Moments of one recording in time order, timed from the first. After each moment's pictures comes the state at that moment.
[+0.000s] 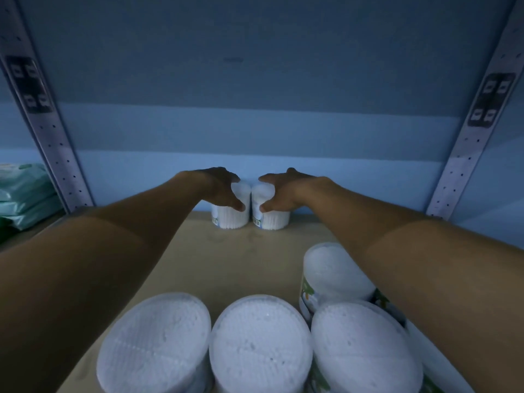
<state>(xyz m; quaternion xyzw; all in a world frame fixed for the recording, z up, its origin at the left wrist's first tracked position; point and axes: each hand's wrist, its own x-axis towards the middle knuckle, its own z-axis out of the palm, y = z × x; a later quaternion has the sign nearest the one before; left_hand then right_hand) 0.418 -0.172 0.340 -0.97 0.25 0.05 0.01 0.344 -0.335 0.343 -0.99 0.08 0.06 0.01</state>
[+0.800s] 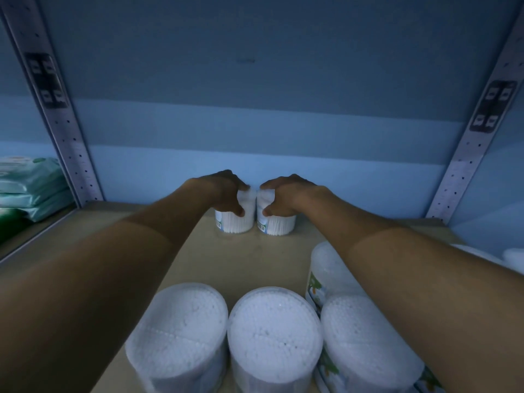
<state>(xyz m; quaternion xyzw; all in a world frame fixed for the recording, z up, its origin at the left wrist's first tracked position) 0.397 -0.158 0.333 -0.96 0.27 0.03 0.01 0.337 -0.313 0.336 -1.00 0.04 0.05 -0.02</state>
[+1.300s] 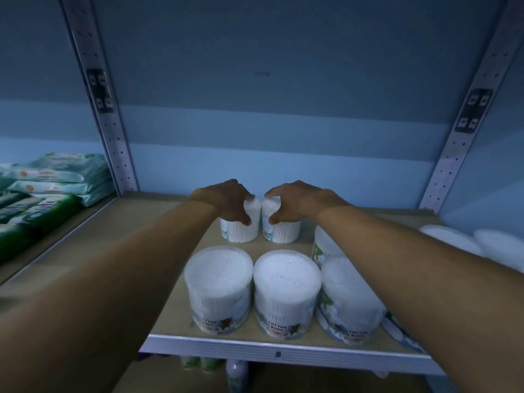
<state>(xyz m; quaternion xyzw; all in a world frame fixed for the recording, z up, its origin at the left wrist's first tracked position) 0.319 -0.108 0.336 -0.96 0.27 0.05 -0.01 0.266 -0.275 0.337 -1.00 0.03 0.03 0.02</state>
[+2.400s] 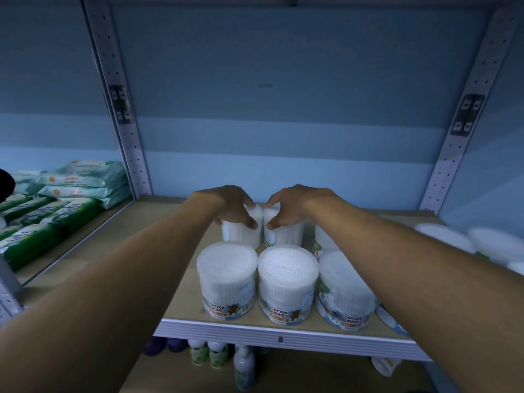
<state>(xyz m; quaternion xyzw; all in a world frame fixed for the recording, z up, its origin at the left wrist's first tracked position) 0.289 -0.094 0.350 -0.96 0.23 0.11 -0.09 0.224 -0.249 0.365 -0.99 0.01 0.09 -0.04</state>
